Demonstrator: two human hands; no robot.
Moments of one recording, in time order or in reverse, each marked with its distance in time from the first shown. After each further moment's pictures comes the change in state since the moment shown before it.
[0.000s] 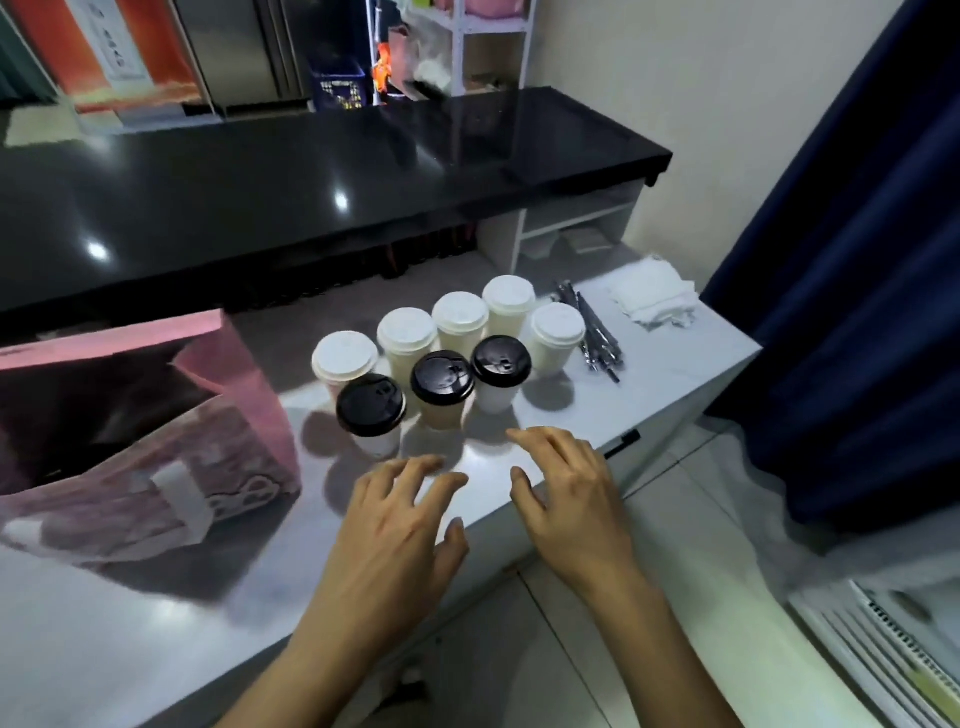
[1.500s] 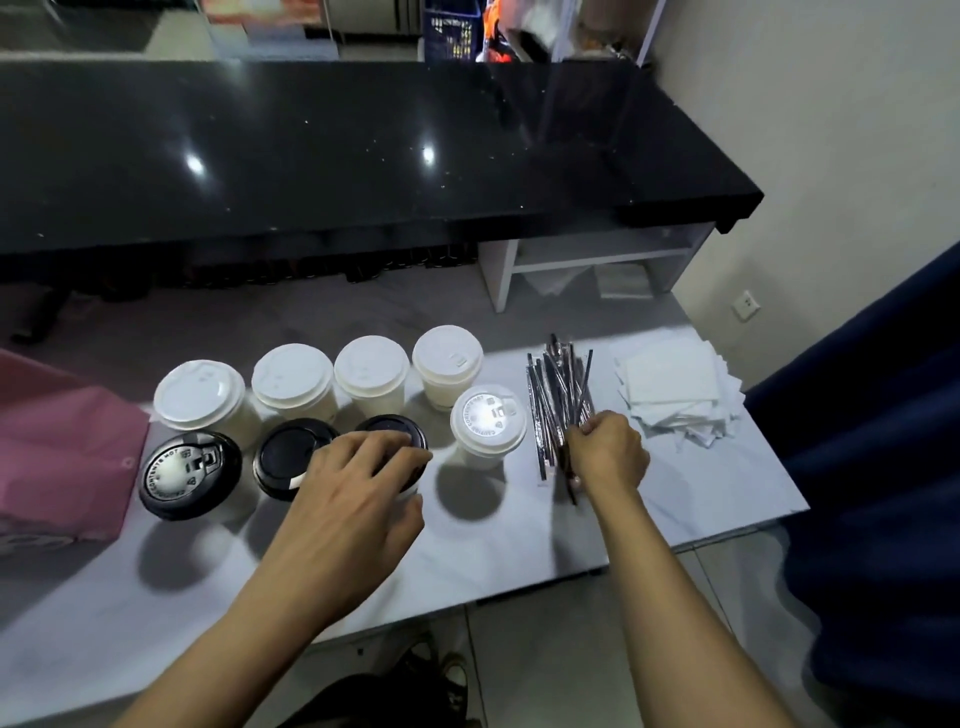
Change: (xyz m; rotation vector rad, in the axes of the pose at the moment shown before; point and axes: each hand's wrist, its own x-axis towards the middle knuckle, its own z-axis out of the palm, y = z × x) left_hand 0.222 0.066 0.088 0.092 -0.037 -0.282; right_hand 0.289 0.285 0.046 -0.075 -0.237 0.595
